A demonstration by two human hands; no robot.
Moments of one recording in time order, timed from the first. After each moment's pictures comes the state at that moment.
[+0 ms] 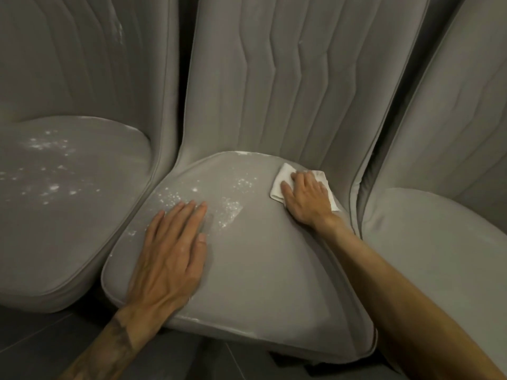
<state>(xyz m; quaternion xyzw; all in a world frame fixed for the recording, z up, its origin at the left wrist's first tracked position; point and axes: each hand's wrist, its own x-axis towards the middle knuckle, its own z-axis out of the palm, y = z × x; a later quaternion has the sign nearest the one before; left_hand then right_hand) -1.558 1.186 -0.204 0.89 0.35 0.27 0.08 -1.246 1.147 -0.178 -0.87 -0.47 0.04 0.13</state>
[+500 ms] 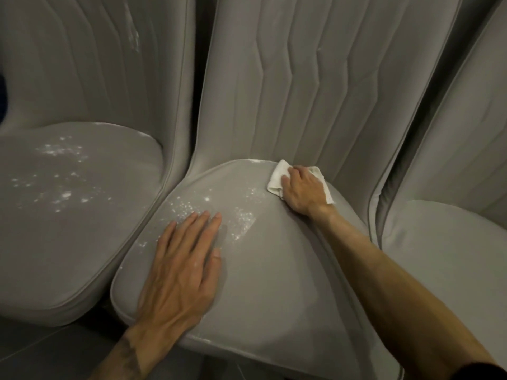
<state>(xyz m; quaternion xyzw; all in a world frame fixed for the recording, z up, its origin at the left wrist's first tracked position) -1.557 1.188 -0.206 0.90 0.35 0.27 0.07 -1.241 1.207 -0.175 -0.87 -0.49 0.02 0.07</state>
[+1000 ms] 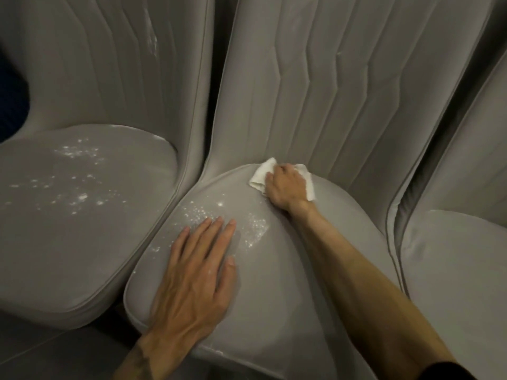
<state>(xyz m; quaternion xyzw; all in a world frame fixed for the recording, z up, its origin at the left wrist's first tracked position) -1.556 1.188 -0.206 0.89 0.35 0.28 0.07 -1.288 1.267 -0.175 -0.85 -0.51 0.05 0.09</state>
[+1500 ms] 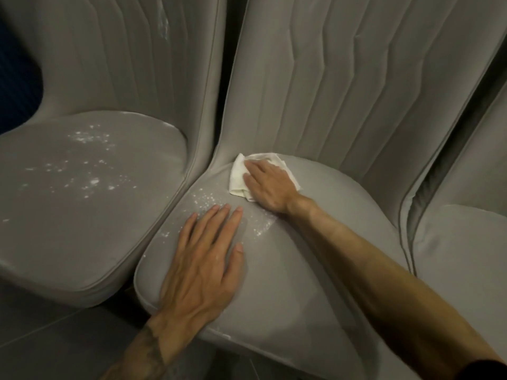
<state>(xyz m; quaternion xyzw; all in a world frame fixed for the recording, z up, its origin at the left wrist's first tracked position) -1.556 1.188 -0.207 0.89 0.36 0.27 0.08 -1.318 1.260 -0.180 -0.72 -0.69 0.07 0.10</state>
